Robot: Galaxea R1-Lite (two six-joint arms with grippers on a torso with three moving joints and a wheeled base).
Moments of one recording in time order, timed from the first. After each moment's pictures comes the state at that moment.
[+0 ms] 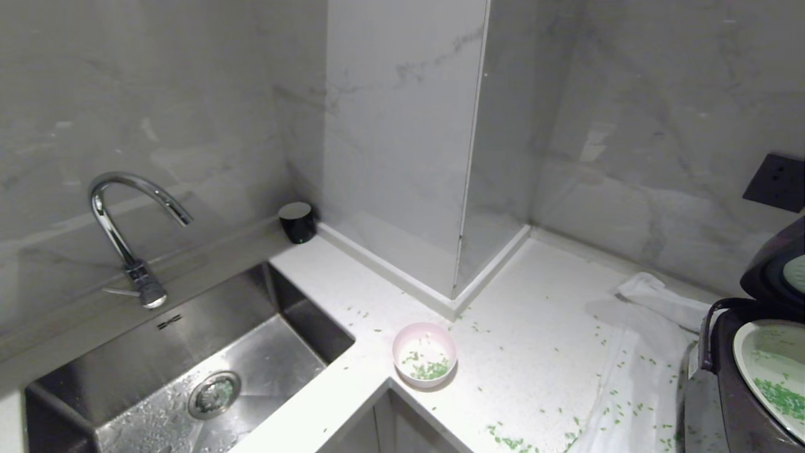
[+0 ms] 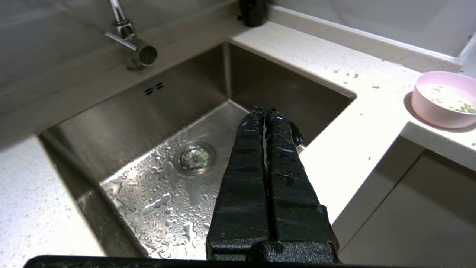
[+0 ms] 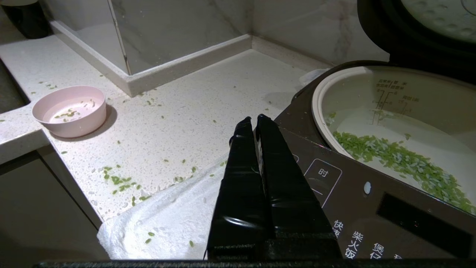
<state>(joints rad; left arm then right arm) 0.00 0.00 -0.04 0.09 -0.01 0.06 0.00 0.00 0.00 0.00 0.04 -0.06</state>
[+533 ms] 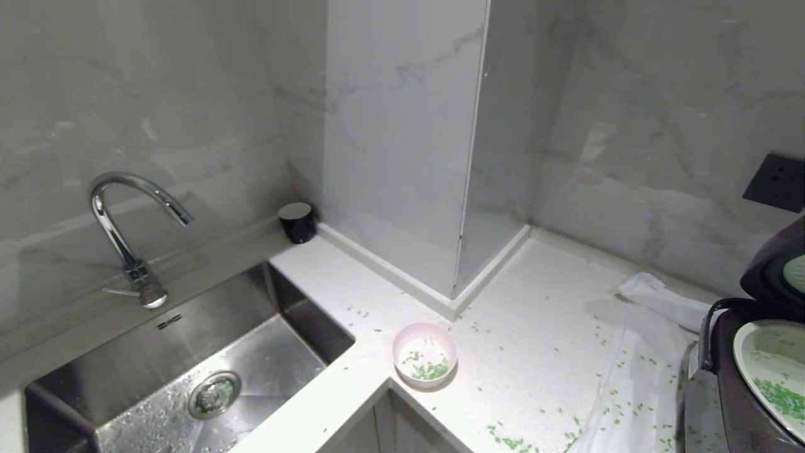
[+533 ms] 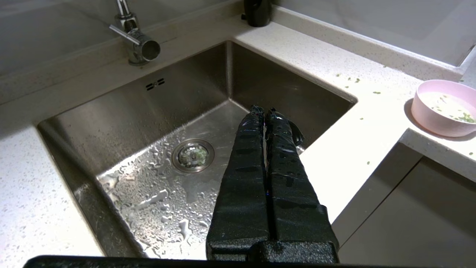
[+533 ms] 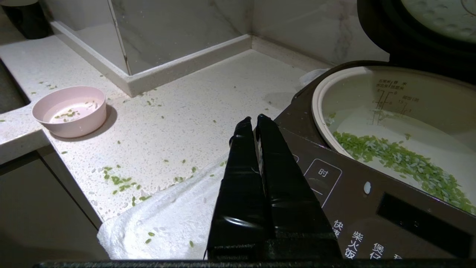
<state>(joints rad) 0.00 0.00 -0.04 0.10 0.00 0.02 0.00 0.00 0.00 0.00 0.04 -0.06</state>
